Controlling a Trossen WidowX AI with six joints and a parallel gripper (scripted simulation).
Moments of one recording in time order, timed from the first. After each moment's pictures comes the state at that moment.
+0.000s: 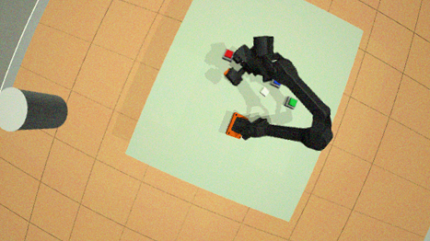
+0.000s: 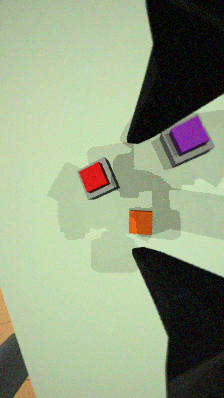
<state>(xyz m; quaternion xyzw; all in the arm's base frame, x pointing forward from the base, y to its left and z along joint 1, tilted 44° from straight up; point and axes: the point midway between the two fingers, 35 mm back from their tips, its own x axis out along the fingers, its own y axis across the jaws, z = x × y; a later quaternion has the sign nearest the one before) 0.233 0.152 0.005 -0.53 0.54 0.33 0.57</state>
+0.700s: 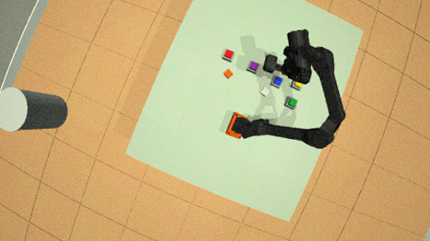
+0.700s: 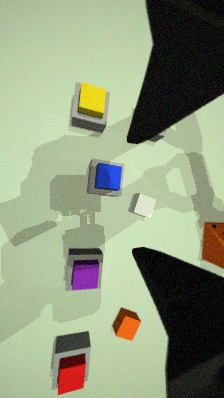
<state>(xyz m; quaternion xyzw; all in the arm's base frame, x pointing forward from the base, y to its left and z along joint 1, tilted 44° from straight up) 0.266 0.039 0.136 -0.30 0.65 -0.19 0.67</state>
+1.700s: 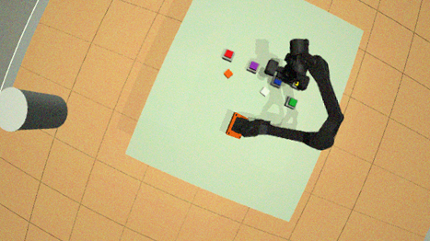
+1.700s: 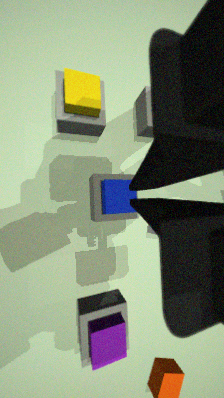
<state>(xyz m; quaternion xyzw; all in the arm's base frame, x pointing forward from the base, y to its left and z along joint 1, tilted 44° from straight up) 0.270 -0.018 0.113 -0.27 0.64 -0.25 0.67</state>
